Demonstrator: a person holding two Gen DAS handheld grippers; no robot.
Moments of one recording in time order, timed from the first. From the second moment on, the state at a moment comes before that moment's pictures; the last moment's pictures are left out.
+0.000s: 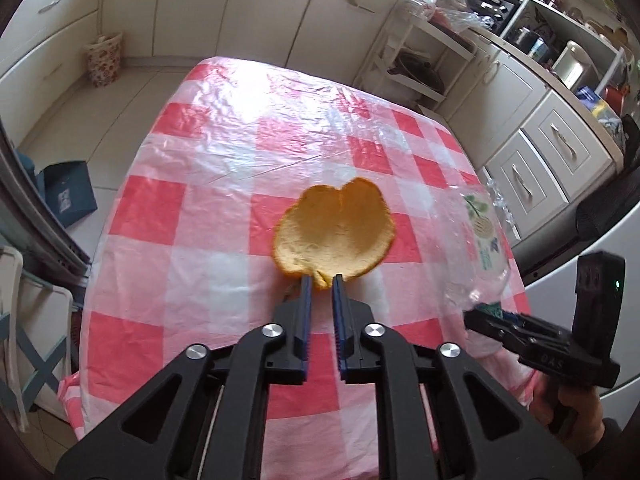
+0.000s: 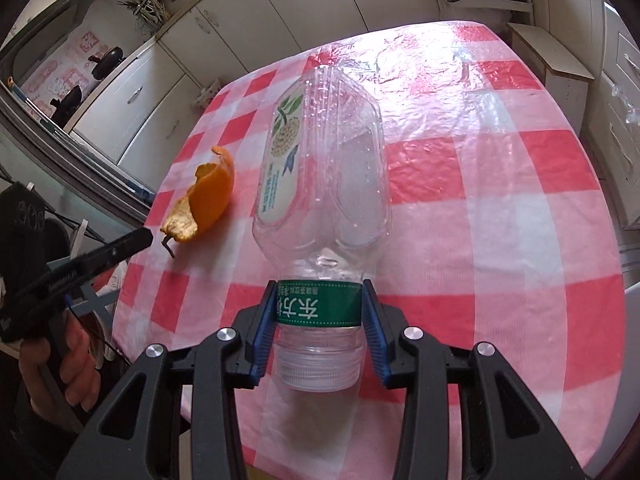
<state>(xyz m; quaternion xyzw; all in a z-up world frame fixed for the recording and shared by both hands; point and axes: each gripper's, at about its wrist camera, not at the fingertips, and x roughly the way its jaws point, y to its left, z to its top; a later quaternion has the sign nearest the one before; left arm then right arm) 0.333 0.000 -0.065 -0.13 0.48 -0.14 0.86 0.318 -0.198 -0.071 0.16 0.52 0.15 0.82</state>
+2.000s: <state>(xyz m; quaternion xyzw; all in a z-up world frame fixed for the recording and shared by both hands) 0.302 -0.029 -0.079 -0.12 0.49 -0.17 0.84 0.328 -0.178 -0.071 0.06 0.52 0.18 0.83</state>
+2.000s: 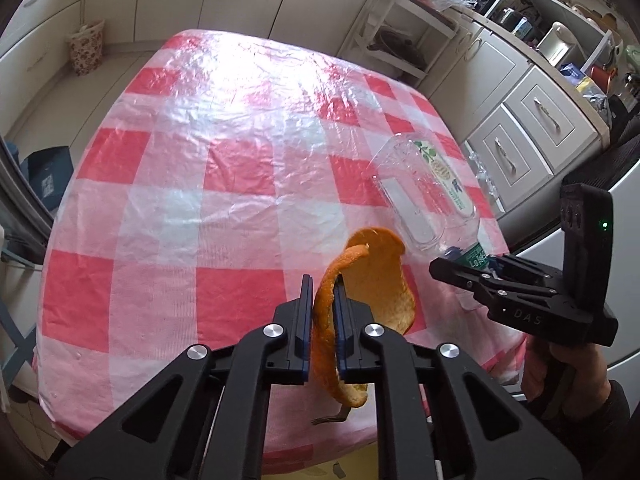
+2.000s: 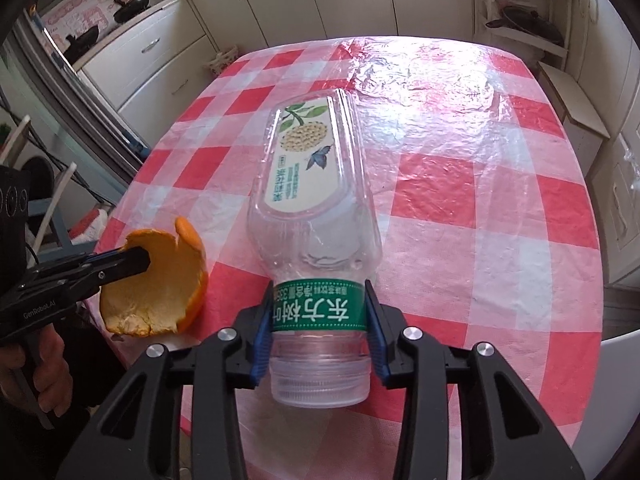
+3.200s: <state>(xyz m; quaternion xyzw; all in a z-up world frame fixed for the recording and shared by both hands) 0.181 -0.003 -0.025 -0.06 0.40 -0.14 0.91 0.218 -0.173 -0.051 0.15 0.49 0.19 0.84</state>
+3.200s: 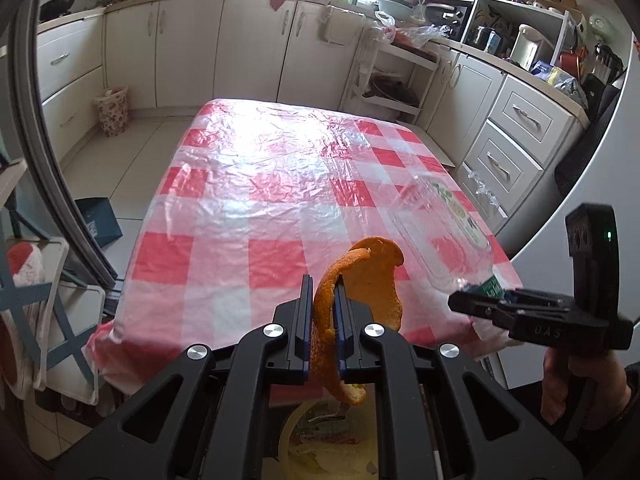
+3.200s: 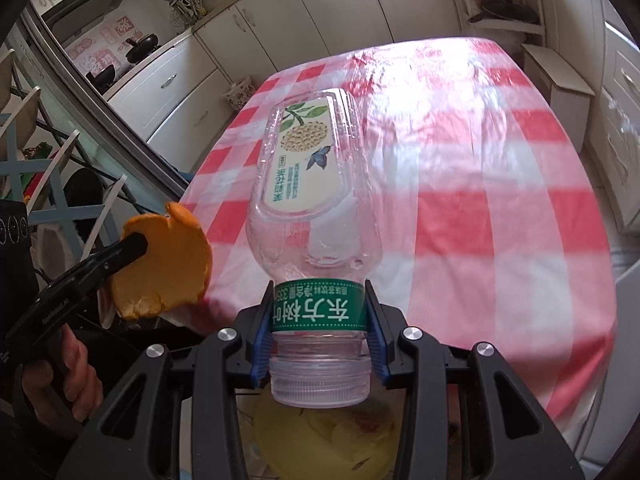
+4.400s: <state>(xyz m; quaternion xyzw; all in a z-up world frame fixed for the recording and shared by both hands) 0.061 -0.051 -0.074 0.01 0.48 -0.20 0.85 0.087 -0.149 -0.091 0.12 0.54 0.16 0.82</state>
